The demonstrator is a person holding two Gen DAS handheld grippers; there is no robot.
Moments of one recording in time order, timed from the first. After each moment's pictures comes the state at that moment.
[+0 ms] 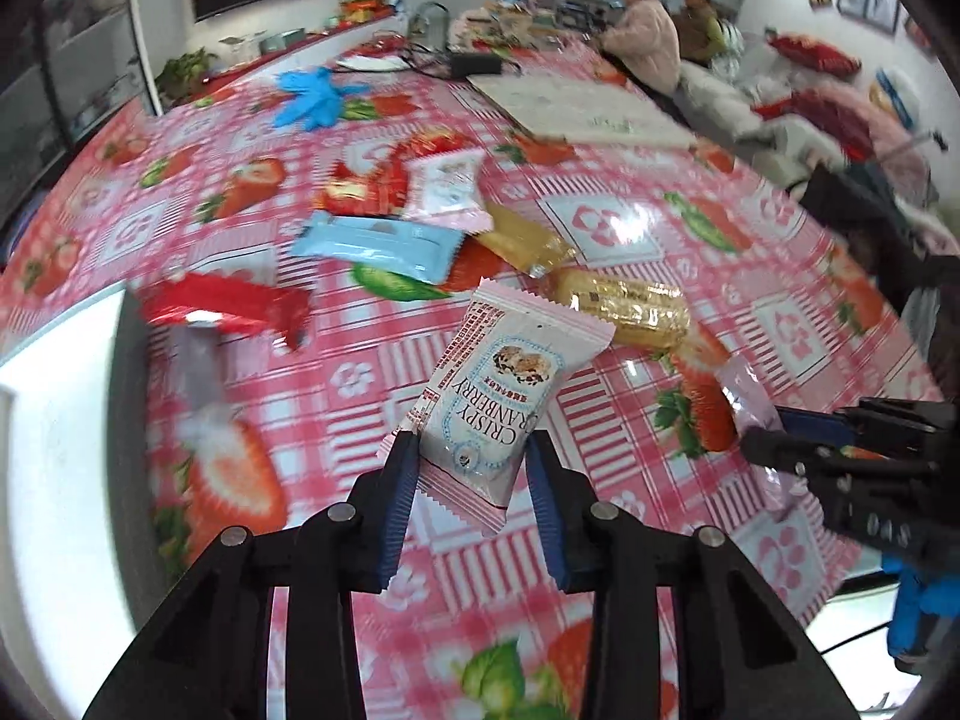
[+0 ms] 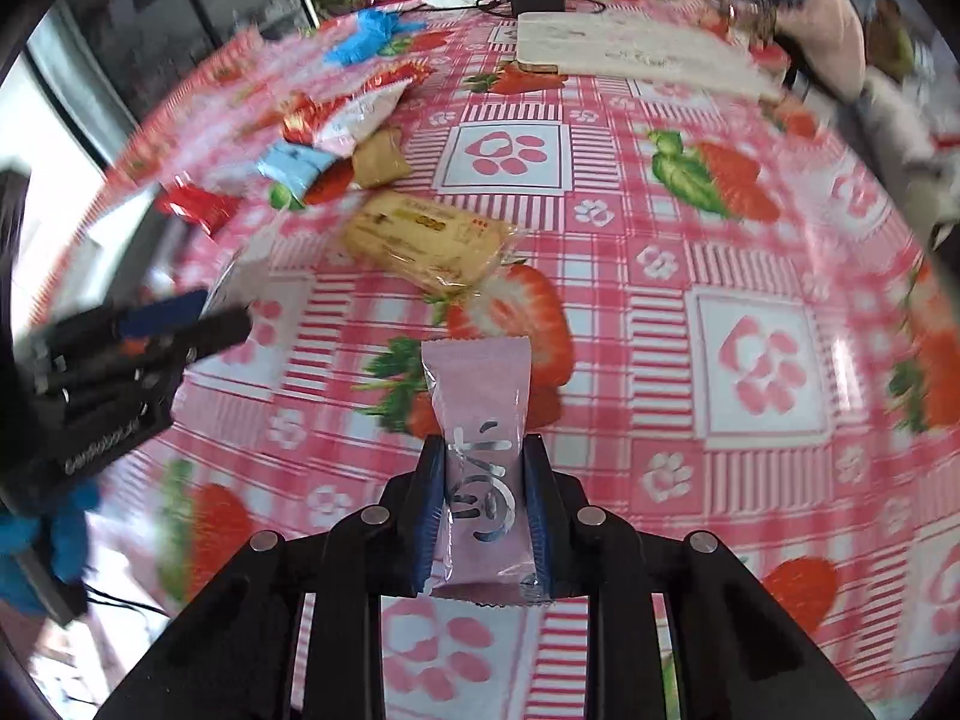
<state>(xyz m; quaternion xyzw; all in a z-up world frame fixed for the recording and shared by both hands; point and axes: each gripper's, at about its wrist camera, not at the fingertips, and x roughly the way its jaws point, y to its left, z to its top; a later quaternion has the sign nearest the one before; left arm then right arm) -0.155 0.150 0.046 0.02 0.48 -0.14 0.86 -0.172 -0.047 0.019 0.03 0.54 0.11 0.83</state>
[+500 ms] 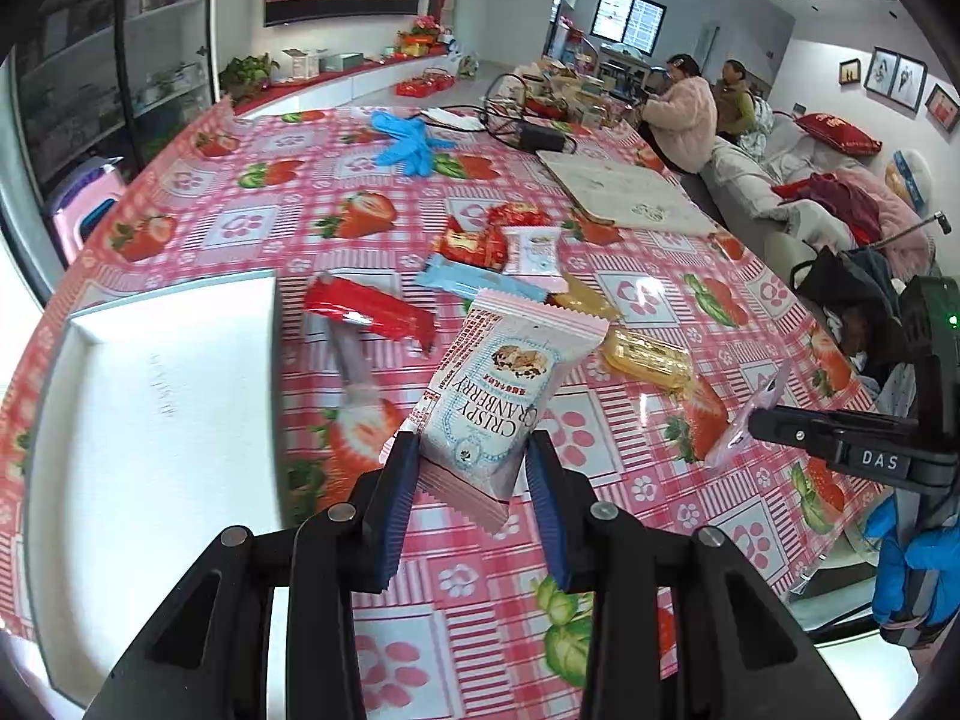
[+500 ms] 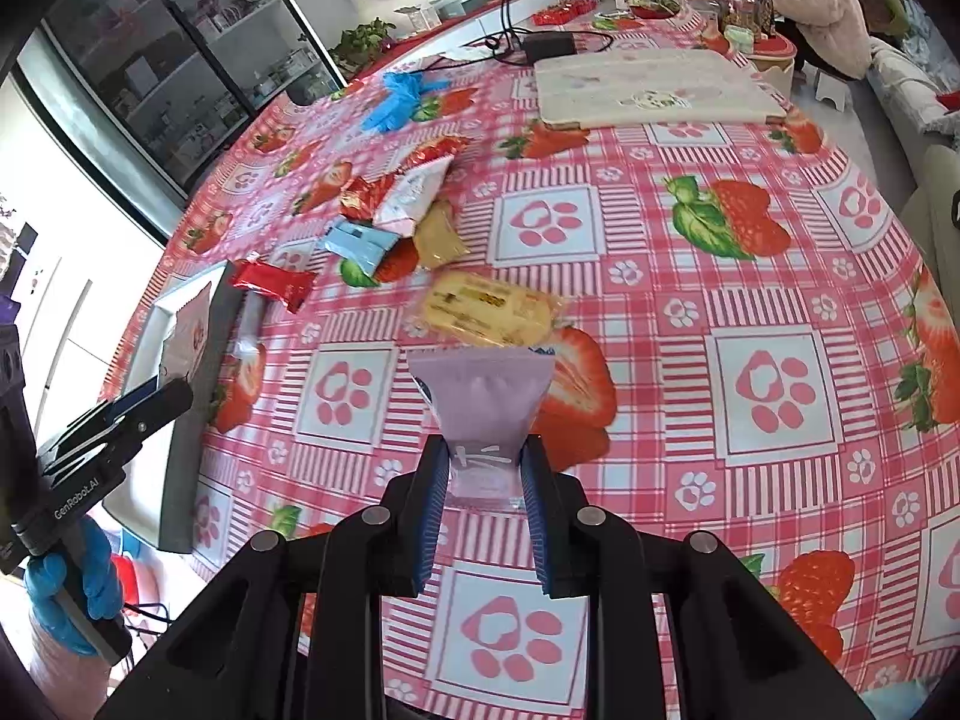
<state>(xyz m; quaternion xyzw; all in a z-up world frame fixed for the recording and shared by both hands) -0.195 0.218 0.093 -0.04 0.44 -0.10 0.89 -0.172 -0.041 0.063 0.08 0.52 0.15 0.84</state>
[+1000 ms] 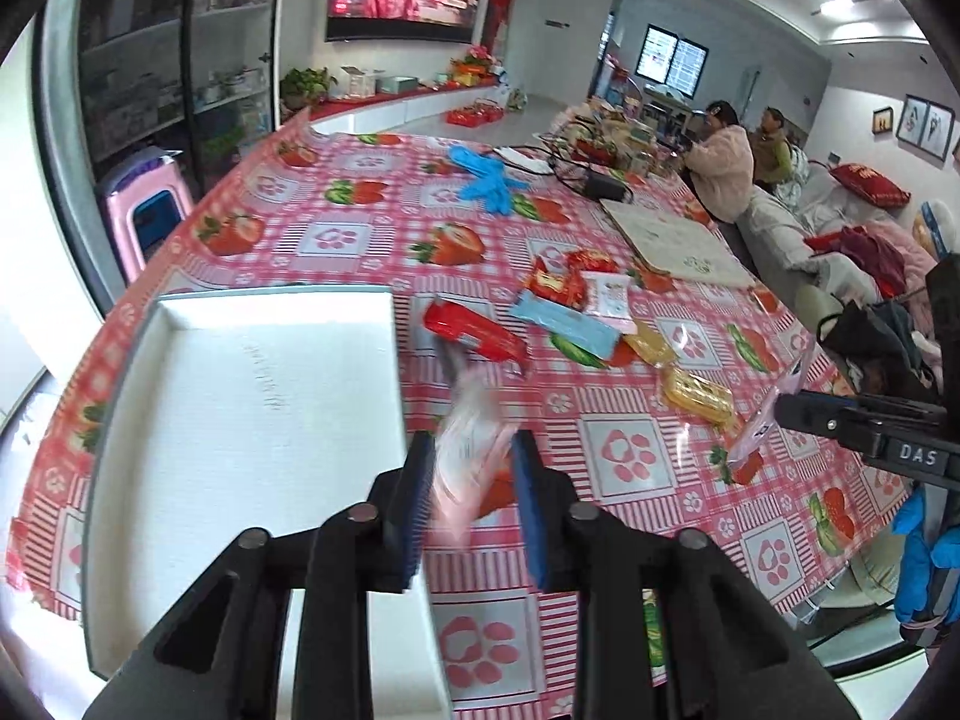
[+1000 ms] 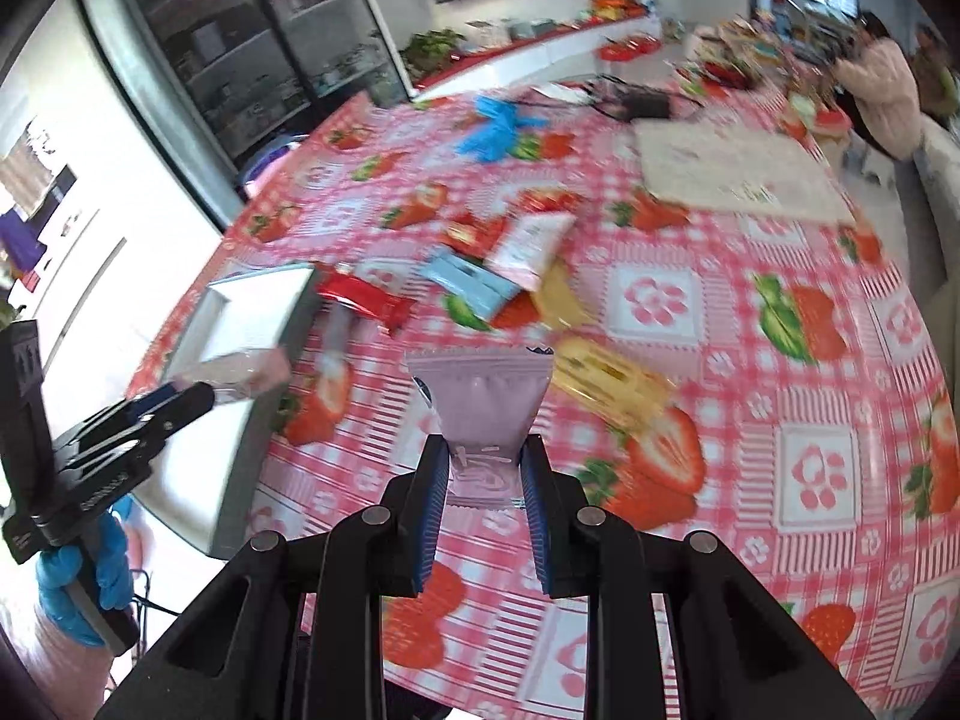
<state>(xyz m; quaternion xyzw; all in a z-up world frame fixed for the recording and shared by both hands) -0.216 0.277 0.110 -0.07 0.41 -0.05 0.91 -0.175 0.034 0.112 0.02 0.47 0.21 0.85</state>
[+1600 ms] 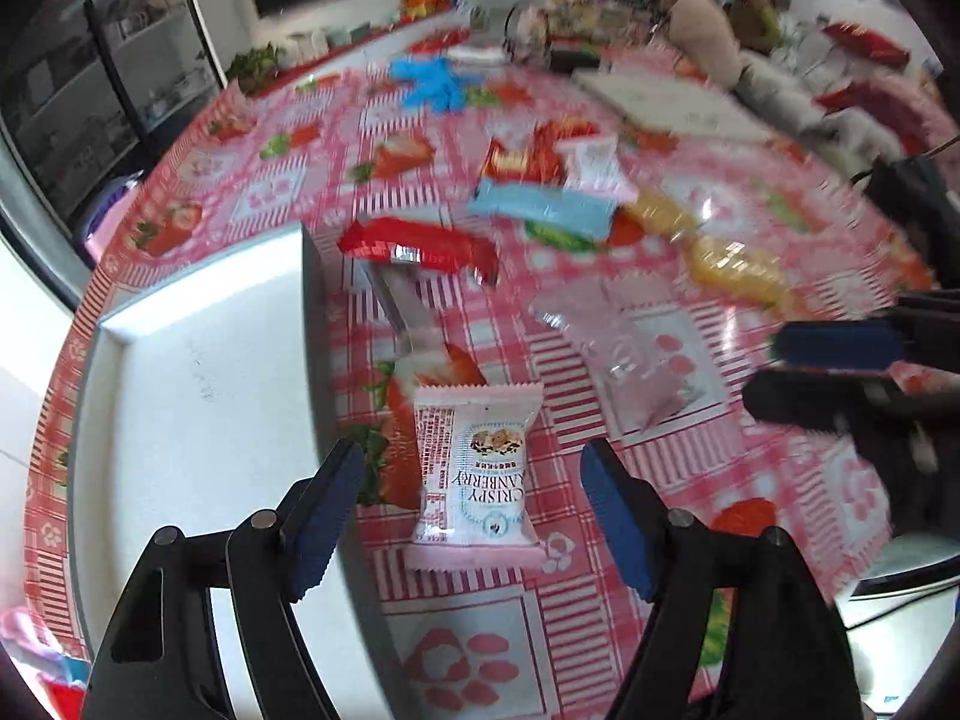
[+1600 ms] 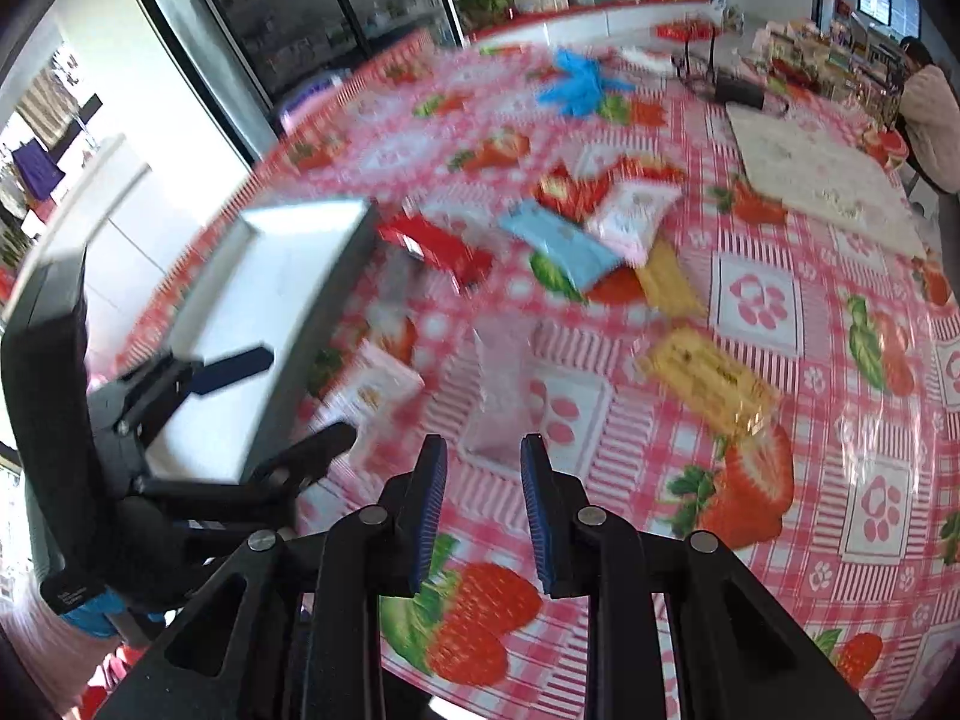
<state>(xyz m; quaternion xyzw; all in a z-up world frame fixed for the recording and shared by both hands) -0.177 0.208 0.048 0.07 0.50 -0.04 0.86 -0.163 0.080 0.072 -0.03 0.53 0.23 0.81</state>
